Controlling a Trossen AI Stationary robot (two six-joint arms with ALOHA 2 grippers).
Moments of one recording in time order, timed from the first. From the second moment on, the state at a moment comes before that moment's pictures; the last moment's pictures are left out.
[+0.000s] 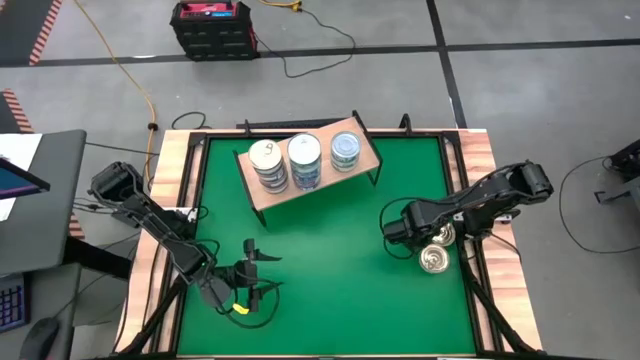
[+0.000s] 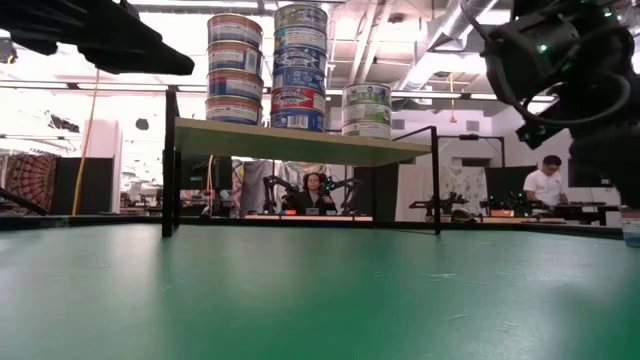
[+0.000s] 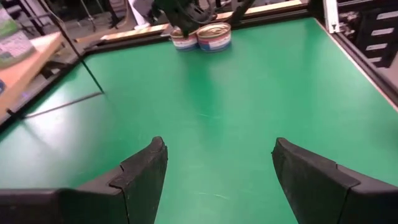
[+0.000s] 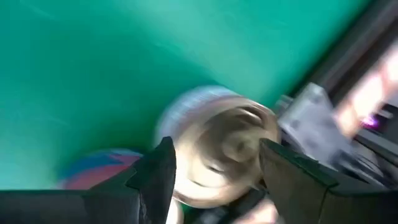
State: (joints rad) left arm -0.78 1.39 0.63 0.31 -0.90 -0.23; right arm 0.19 1.49 0.86 -1.37 0.11 1.03
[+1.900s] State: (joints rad) left arm -0.70 1.39 0.63 0.45 -0.38 0.06; right arm 0.28 1.54 1.26 -1.17 0.20 0.36
